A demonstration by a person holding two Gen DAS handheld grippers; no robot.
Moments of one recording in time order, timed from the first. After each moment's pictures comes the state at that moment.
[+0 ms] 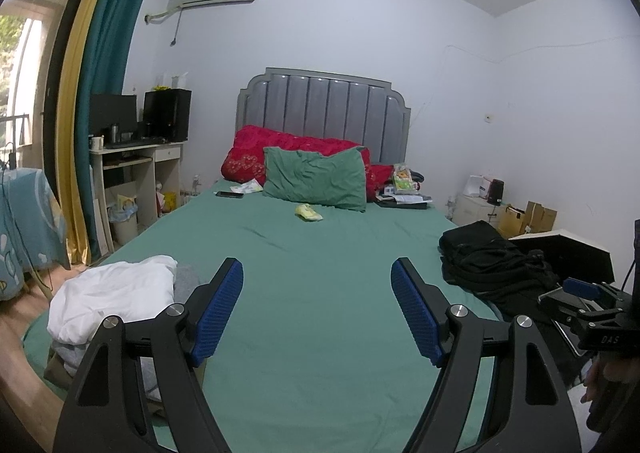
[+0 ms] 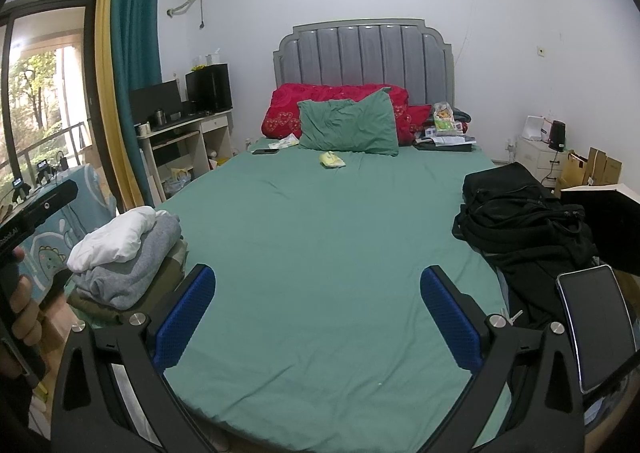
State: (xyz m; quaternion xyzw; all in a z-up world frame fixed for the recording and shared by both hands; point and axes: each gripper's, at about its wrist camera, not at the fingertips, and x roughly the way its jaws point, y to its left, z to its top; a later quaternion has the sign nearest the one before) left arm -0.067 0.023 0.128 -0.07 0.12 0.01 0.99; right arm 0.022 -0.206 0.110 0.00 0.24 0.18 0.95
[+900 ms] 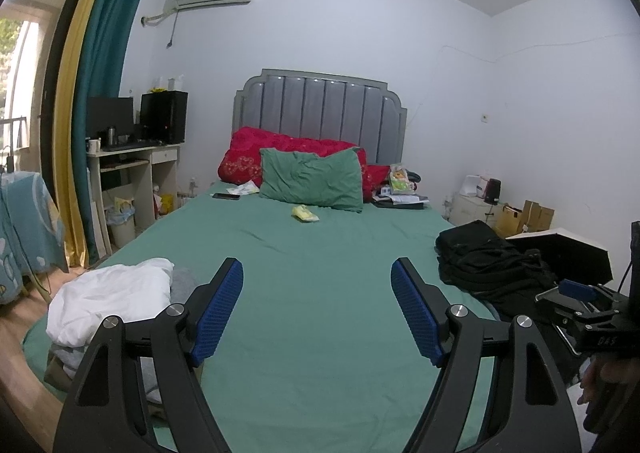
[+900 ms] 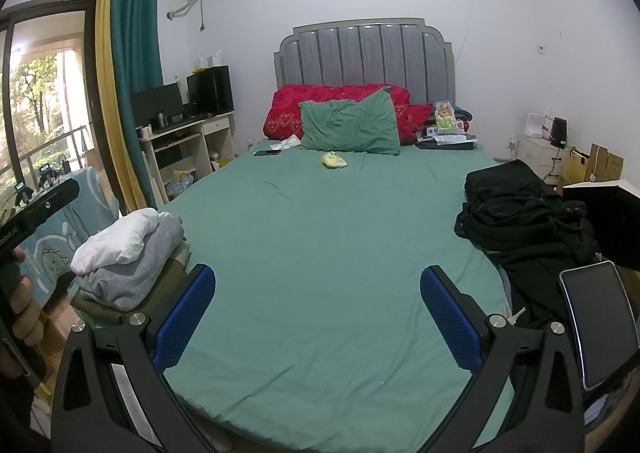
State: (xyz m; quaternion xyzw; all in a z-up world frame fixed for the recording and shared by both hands) left arm -0.067 0.026 0.136 -0.07 0.12 0.00 0.99; right arm 0.021 -0.210 0.111 0.01 0.24 0.18 0.95
